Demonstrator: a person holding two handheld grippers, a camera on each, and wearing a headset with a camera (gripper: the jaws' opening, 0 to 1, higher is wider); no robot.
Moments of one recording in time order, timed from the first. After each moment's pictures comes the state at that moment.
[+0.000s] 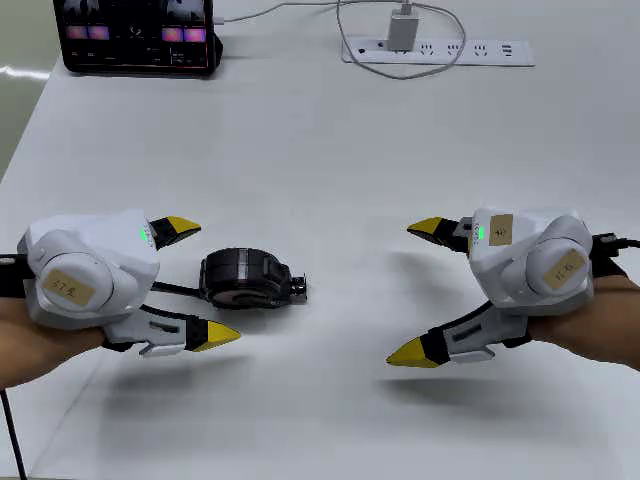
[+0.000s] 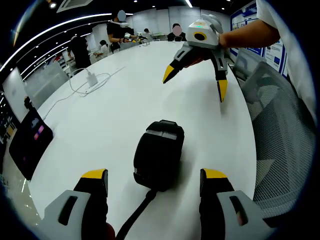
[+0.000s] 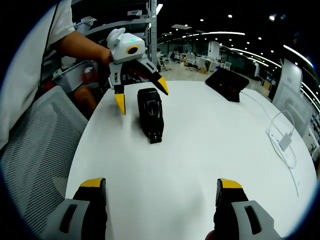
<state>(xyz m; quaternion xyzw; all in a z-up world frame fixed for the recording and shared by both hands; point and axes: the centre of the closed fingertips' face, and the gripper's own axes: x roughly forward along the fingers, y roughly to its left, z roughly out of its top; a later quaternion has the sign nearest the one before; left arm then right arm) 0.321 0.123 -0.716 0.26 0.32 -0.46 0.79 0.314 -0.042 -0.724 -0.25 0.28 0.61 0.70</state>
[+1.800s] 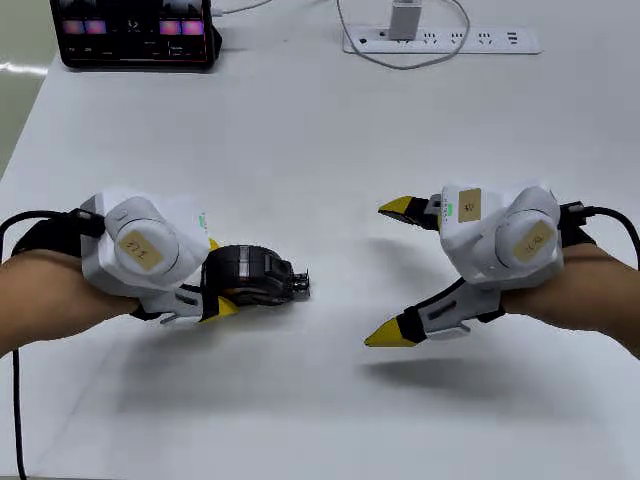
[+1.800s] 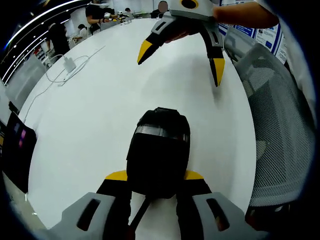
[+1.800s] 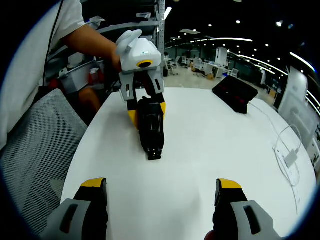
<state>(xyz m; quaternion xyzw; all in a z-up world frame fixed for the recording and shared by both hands) 0.321 0.120 -0.743 0.31 0.40 -0.49 0.71 0.325 -0.008 -0.719 -0.24 0.26 0.64 0.68</state>
